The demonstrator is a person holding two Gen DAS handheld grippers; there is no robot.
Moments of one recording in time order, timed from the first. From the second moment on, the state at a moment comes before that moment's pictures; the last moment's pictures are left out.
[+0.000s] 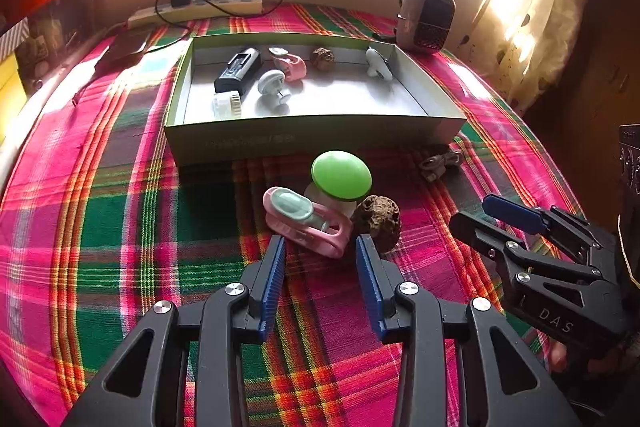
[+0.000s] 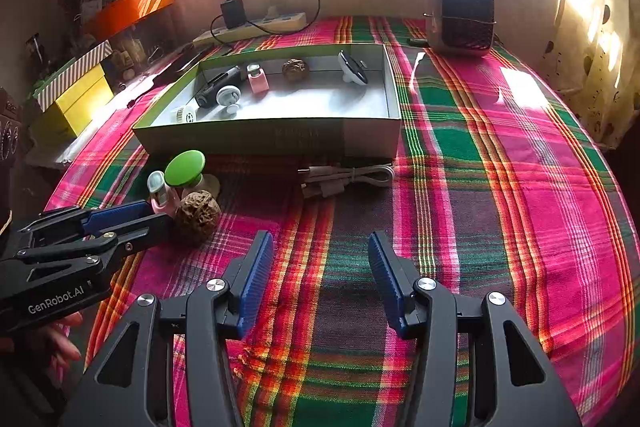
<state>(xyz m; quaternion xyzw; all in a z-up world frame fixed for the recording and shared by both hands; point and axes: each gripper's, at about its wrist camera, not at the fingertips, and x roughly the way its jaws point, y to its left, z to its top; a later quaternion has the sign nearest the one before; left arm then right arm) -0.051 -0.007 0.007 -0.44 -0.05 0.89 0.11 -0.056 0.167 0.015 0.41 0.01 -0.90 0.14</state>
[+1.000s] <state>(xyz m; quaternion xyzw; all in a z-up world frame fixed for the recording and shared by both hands) -0.044 -0.060 0.009 -0.43 -0.08 0.90 0.06 -0.061 0.107 0.019 0.42 0.04 -0.88 0.23</state>
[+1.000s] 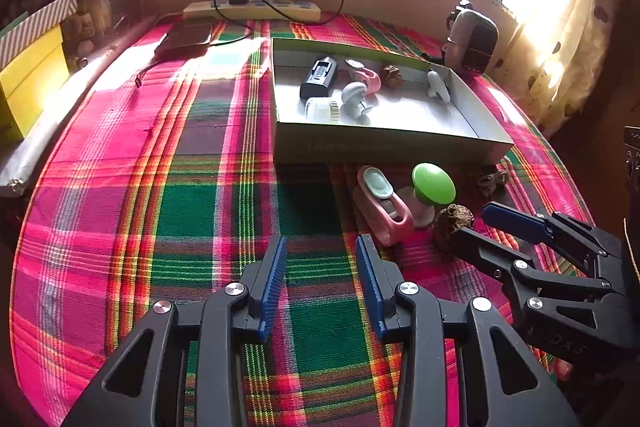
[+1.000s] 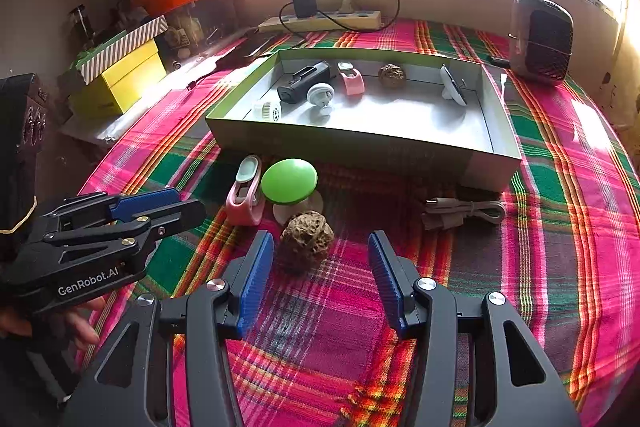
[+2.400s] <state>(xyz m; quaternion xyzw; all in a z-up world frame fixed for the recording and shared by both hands) -0.073 -0.031 0.007 -0.45 -0.05 0.89 0.07 -0.087 0.110 0.009 0.42 0.10 -0.88 0.20</state>
